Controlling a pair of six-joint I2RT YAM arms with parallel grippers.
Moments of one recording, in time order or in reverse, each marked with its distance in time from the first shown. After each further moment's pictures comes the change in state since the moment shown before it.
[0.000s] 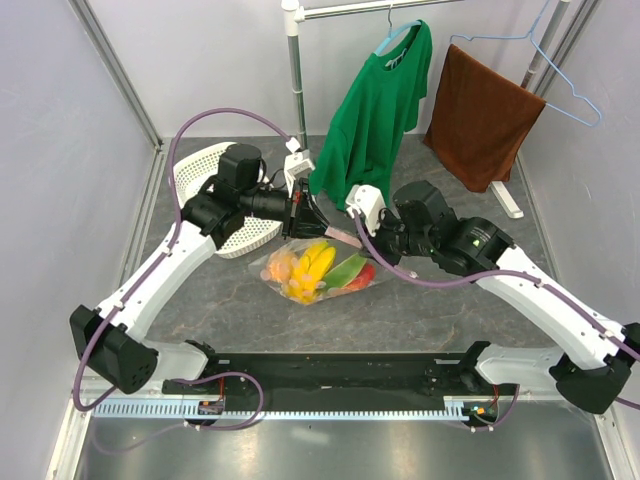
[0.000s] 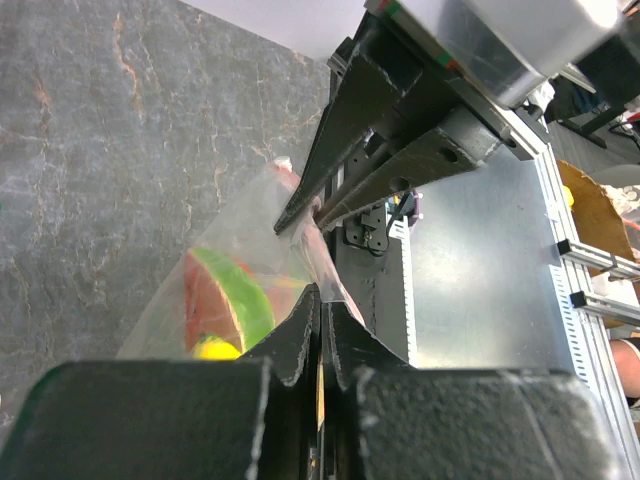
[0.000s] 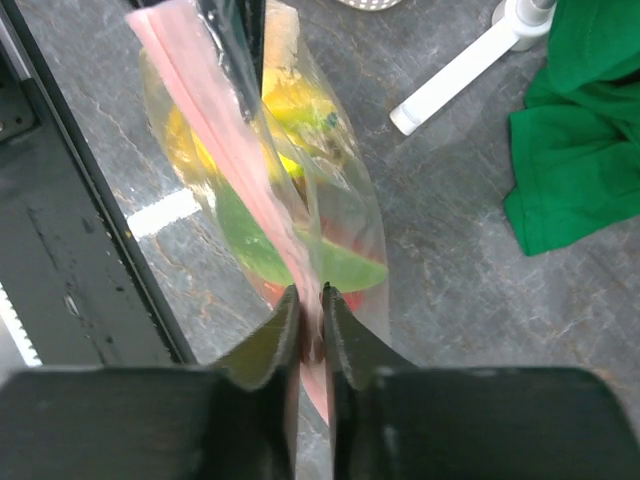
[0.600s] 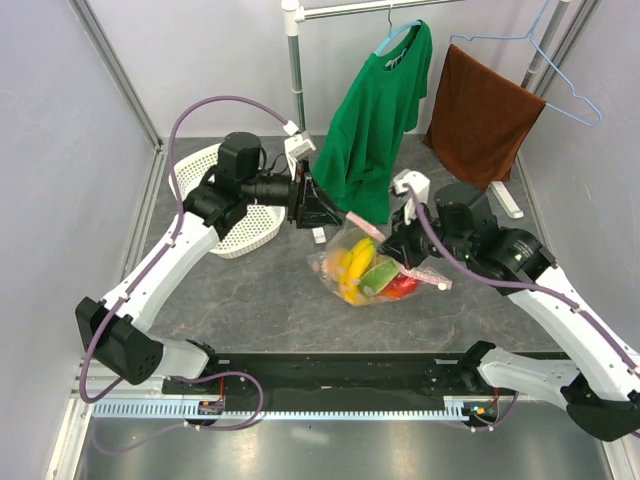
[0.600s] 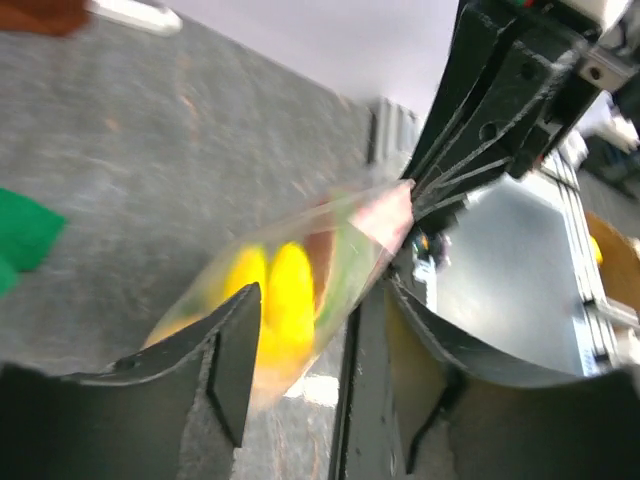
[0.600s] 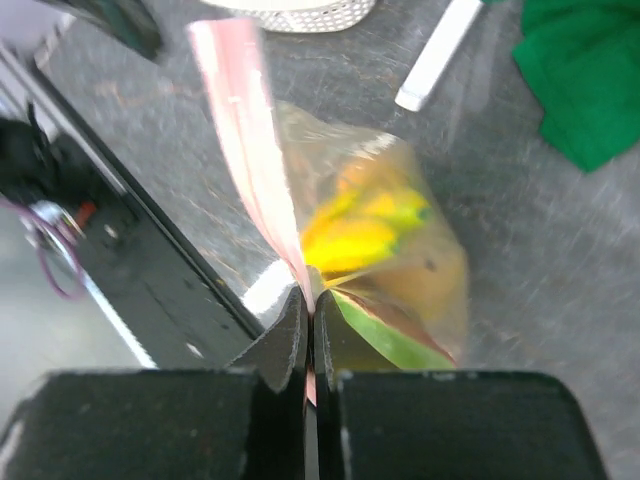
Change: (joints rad) left arm 0.016 0.057 0.069 0.066 -0.071 -0.084; right arm -0.097 -0.144 -0.026 -0.028 -0.041 0.317
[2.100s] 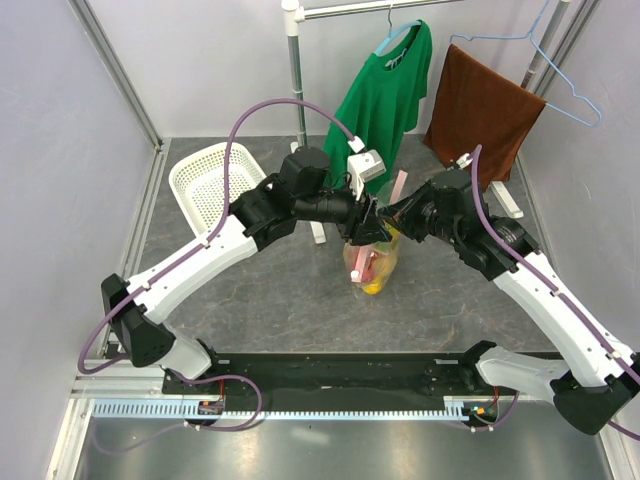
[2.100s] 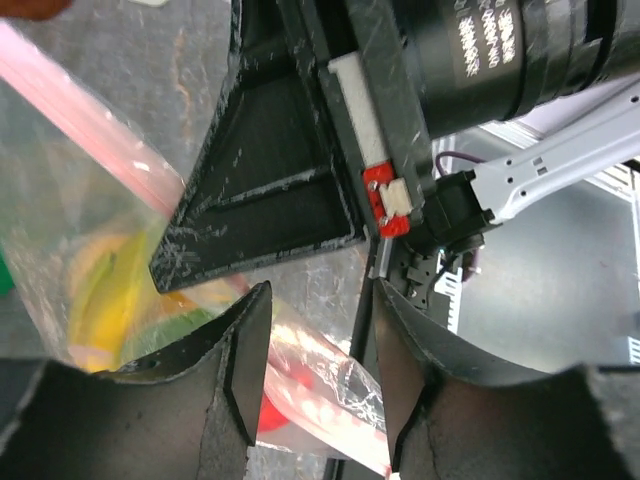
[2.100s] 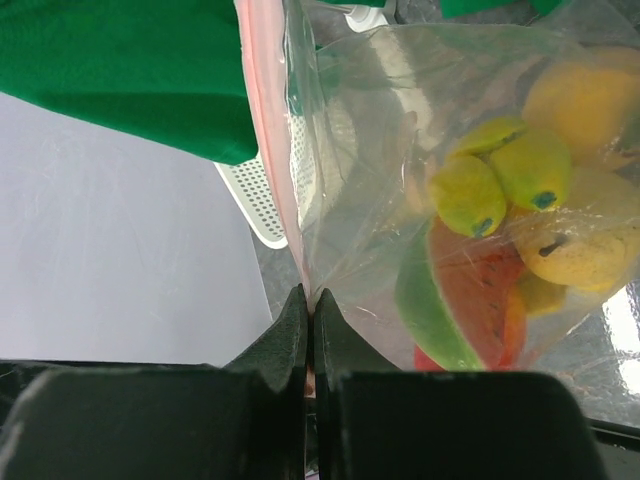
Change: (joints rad) left arm -0.348 0.126 0.169 -0.084 -0.433 -0.003; right arm -0.120 0.064 -0.043 0.132 0.284 1.123
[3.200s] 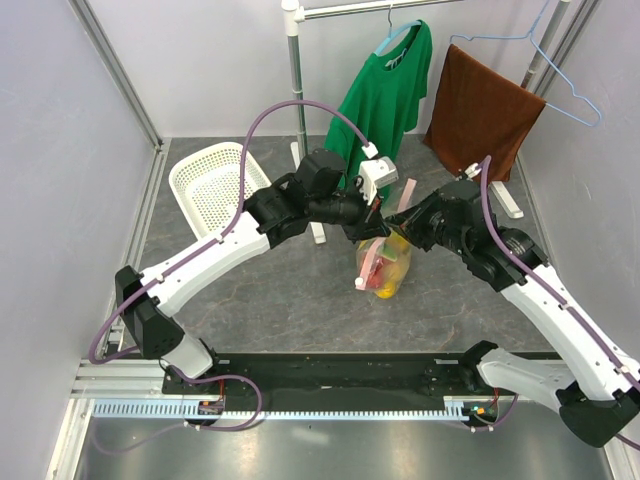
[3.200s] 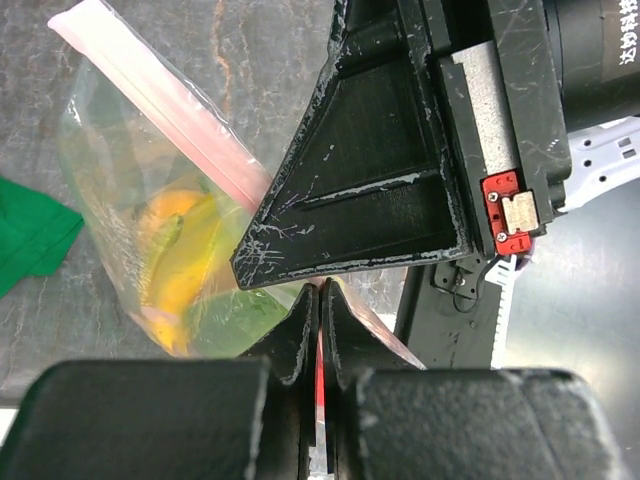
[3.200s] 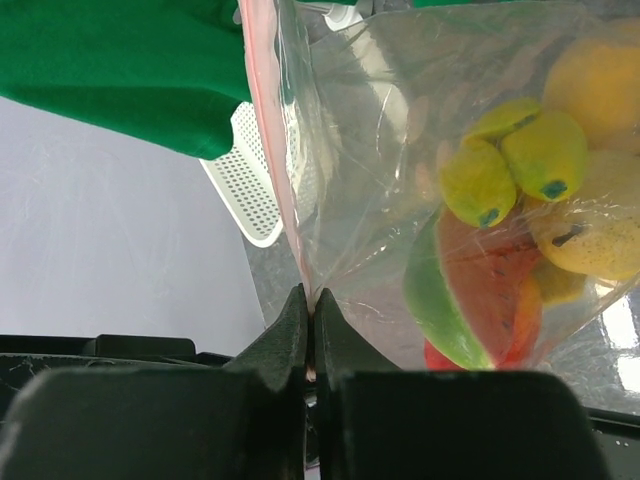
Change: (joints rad) left arm -0.035 0.072 0.061 -0.074 -0.109 0.095; right arm -0.010 -0.072 -0.059 -0.024 0.014 0.006
